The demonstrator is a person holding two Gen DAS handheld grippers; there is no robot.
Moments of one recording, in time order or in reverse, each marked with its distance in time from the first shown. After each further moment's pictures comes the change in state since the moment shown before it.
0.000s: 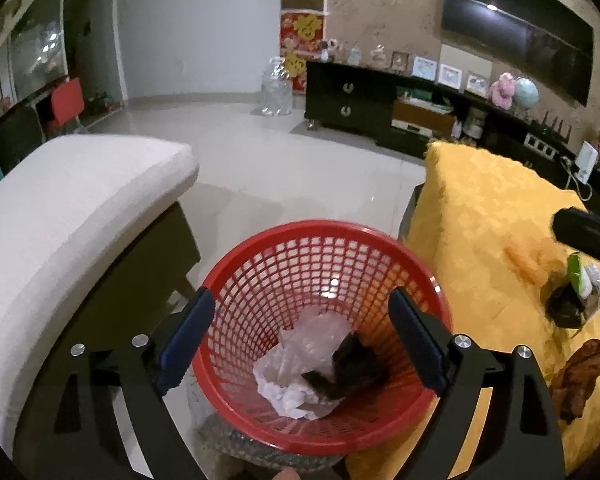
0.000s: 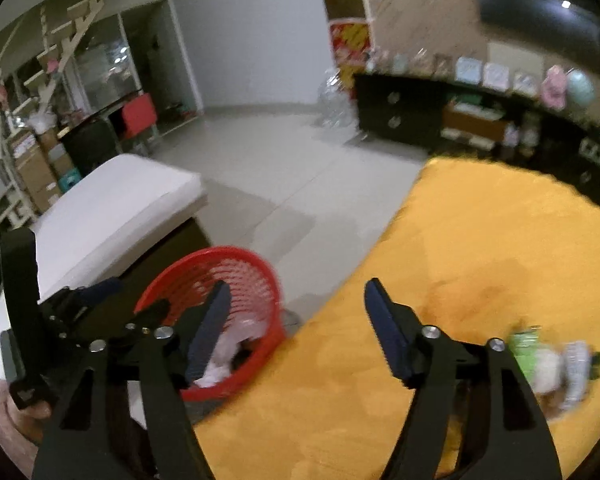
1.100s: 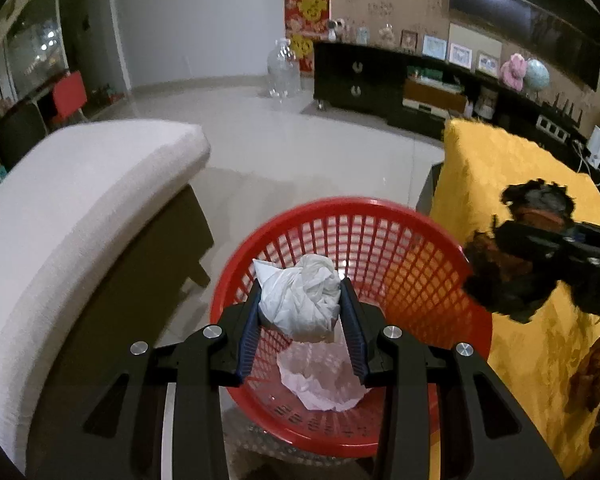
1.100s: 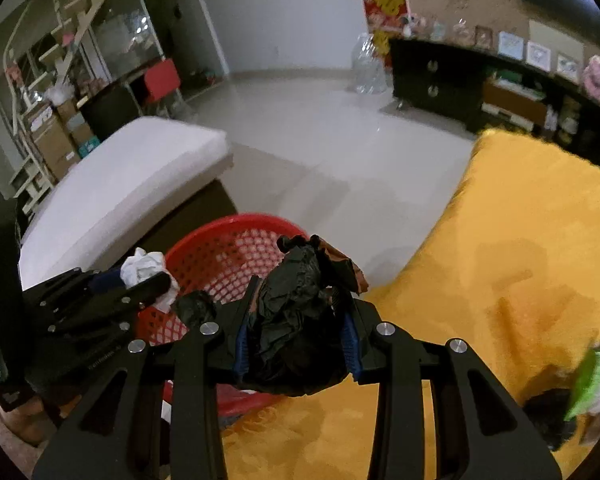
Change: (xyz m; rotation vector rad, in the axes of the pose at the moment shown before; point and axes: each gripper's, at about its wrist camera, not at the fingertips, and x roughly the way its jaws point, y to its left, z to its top) left arm 0.025 0.023 -0.006 0.010 0.097 0.034; right arm 0.081 0.033 -0.004 -0.036 0.166 0.133
